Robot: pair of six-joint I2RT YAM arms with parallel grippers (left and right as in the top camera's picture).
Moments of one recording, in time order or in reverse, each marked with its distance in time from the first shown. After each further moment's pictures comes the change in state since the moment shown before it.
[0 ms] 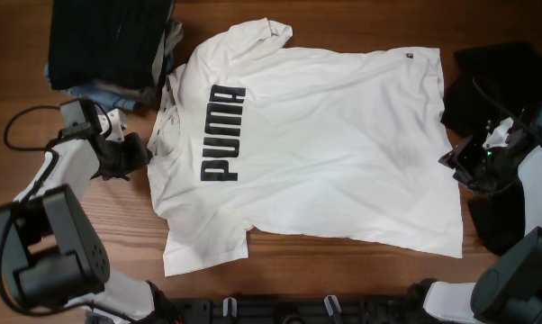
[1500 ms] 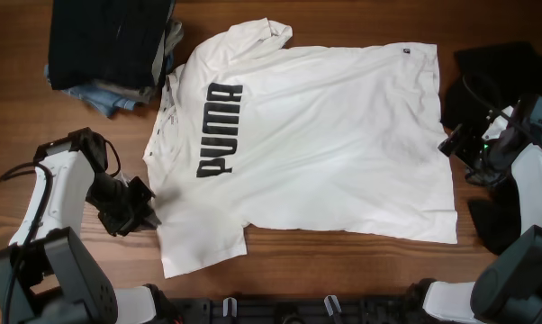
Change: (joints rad) left arm -0.001 -0.187 -0.009 -0.769 -0.009 -0.323; right arm 0.041 0.005 -0.008 0.124 0.094 -0.022
